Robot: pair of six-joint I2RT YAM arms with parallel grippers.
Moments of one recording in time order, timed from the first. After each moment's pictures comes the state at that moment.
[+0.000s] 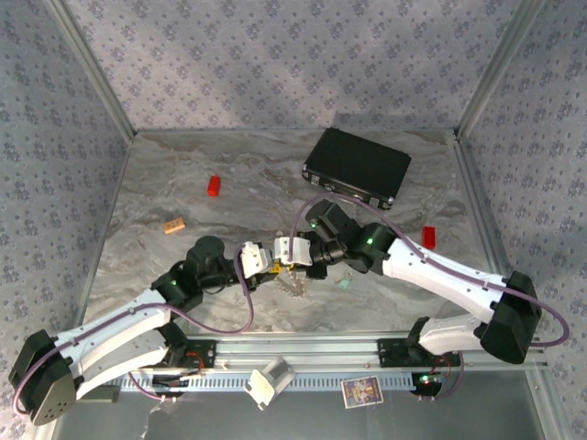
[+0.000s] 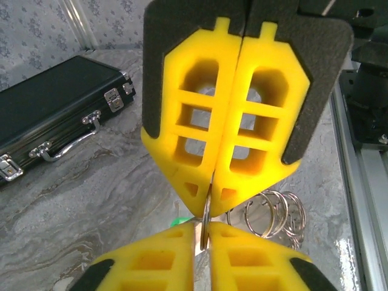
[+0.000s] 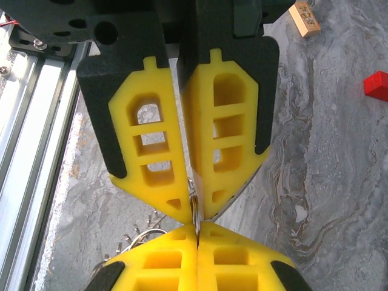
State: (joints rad) left arm -0.82 0.84 0.42 0.09 0.42 0.28; right arm 0.95 1.29 1.07 -0.59 -0.31 -0.69
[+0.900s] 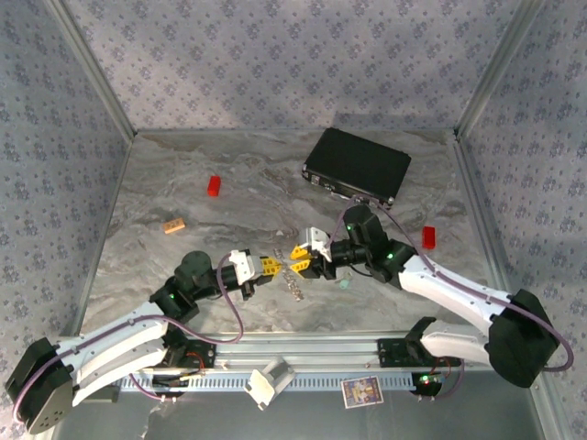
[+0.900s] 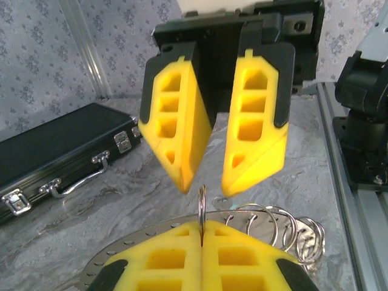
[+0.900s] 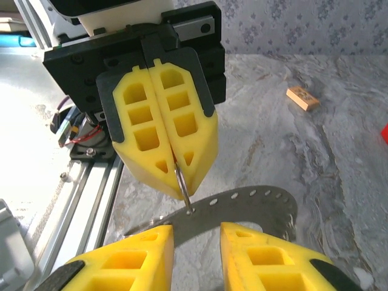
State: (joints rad) left arm -0.82 0.75 0.24 0.41 0.45 0.17; right arm 0.75 1.16 0.68 0.02 -0.77 -0.39
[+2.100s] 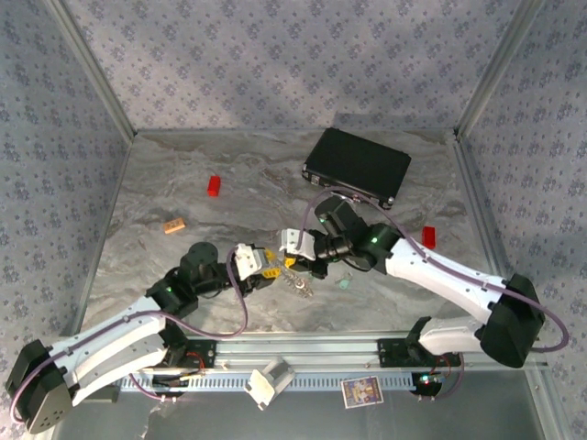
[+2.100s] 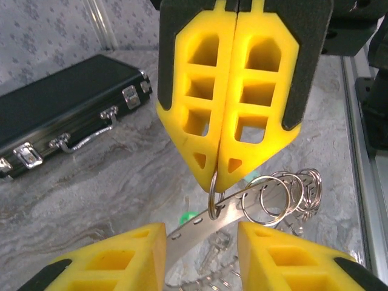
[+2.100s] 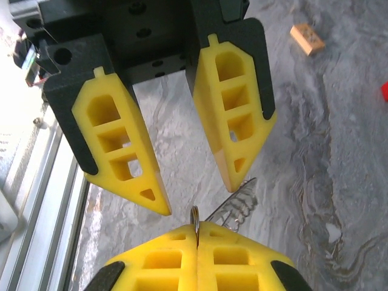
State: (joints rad) left arm -0.82 0.76 0.37 0.10 0.37 0.24; right arm 0.88 1.28 1.01 -0.50 -0.47 -0.57
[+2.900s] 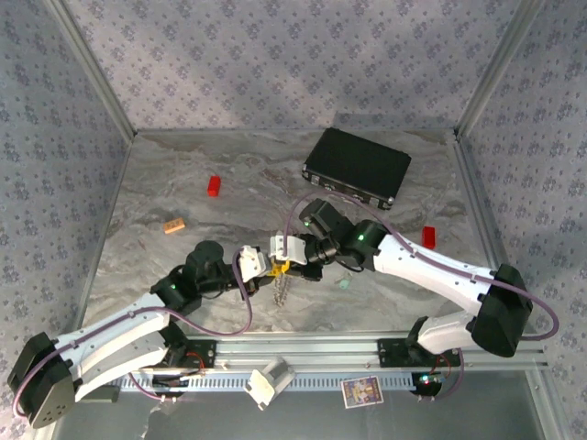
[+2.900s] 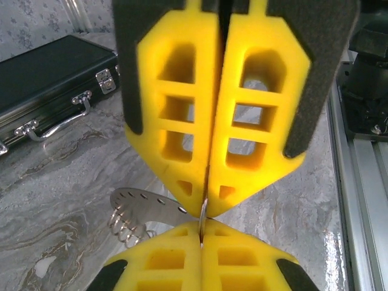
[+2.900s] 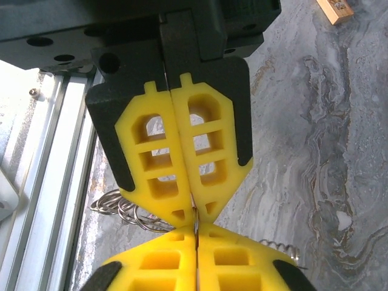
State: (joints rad) left arm -0.82 0.81 0.37 0.09 0.43 0.24; right arm 0.94 1.35 1.08 -0.58 -0.41 -0.59
